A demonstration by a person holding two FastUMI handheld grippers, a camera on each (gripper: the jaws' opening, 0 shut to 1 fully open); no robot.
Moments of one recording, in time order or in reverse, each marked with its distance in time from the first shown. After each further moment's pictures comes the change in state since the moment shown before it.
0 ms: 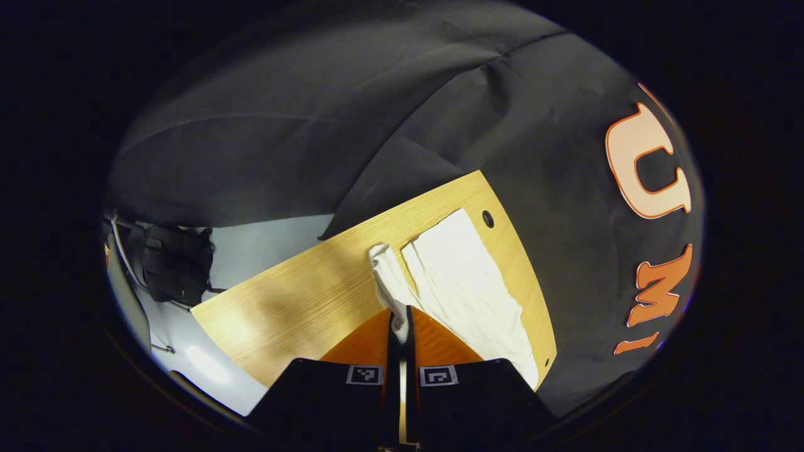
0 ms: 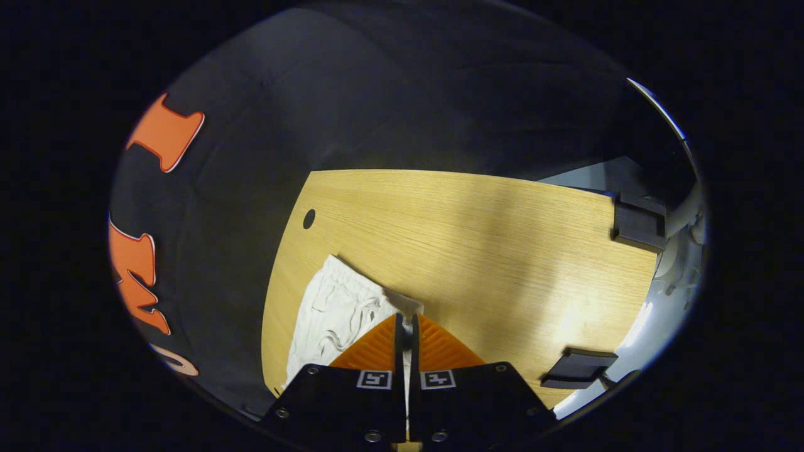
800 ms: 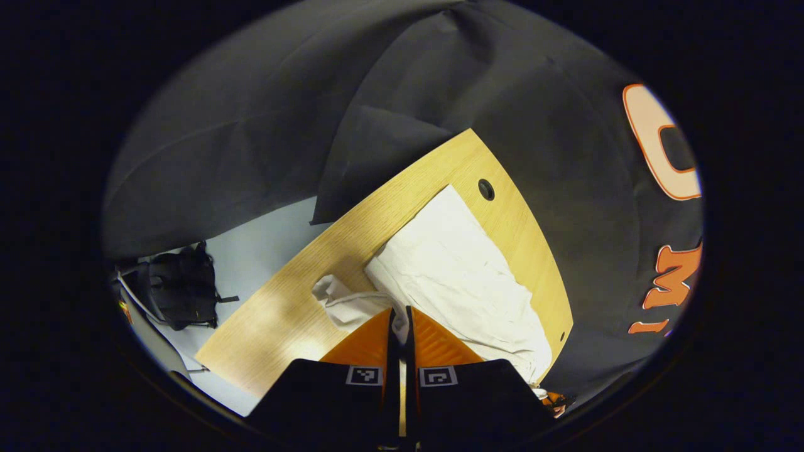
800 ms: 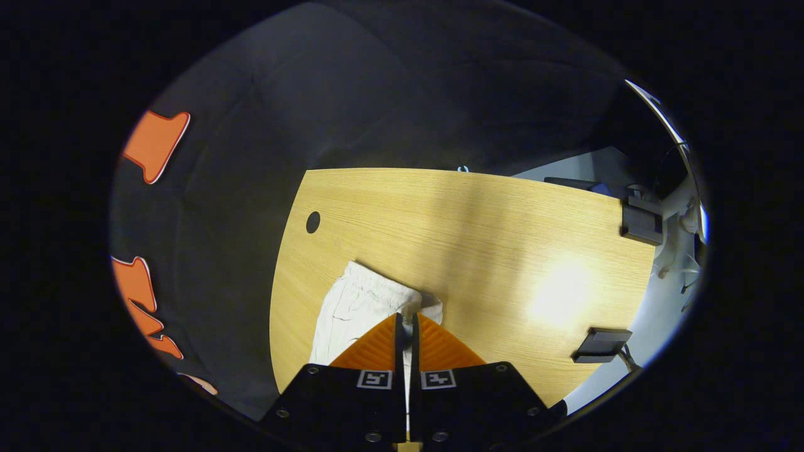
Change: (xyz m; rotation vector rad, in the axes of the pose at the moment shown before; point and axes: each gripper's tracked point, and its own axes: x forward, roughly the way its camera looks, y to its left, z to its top) left arm 0.074 -0.053 0.036 0.159 0.275 0.063; right arm 0.009 0.053 0.012 0.043 0.064 -0.101
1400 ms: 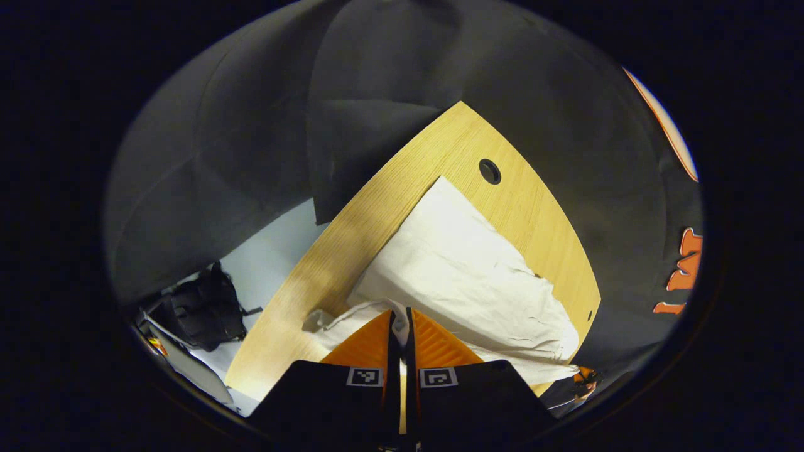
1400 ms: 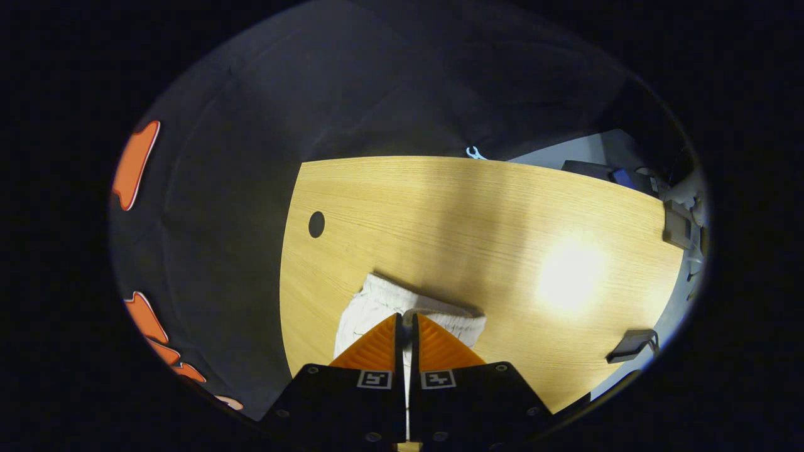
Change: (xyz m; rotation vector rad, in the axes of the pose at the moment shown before) left arm 0.035 -0.020 0.035 0.170 0.115 0.100; right arm 0.058 0.045 0.023 0.071 0.108 0.006
